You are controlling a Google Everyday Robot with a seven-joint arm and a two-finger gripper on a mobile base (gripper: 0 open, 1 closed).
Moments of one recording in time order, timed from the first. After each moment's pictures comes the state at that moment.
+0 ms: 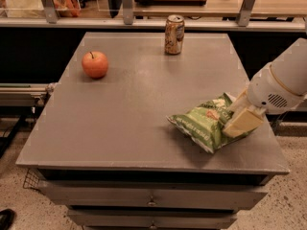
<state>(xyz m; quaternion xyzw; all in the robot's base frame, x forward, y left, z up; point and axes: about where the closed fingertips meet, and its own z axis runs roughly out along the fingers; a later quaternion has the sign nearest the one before) 0.449 -0.195 0.852 -0.53 0.82 0.12 0.16</state>
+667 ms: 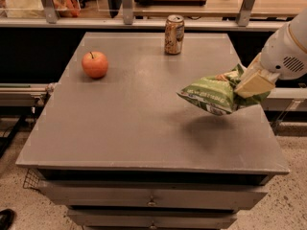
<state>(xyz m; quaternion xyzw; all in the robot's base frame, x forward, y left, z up) 0.491 -0.210 0.919 -0.53 0.82 0.06 0.21</state>
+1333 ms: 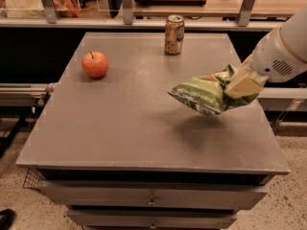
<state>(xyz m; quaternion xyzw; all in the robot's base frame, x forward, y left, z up) 0.493 -0.188 0.916 -0.53 0.81 0.08 0.23</state>
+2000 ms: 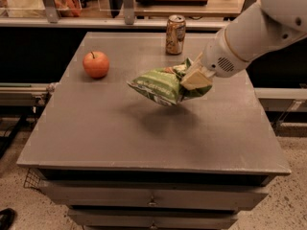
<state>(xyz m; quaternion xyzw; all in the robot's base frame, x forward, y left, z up) 0.530 -0.095 0.908 -0.55 0.78 0.12 0.29</state>
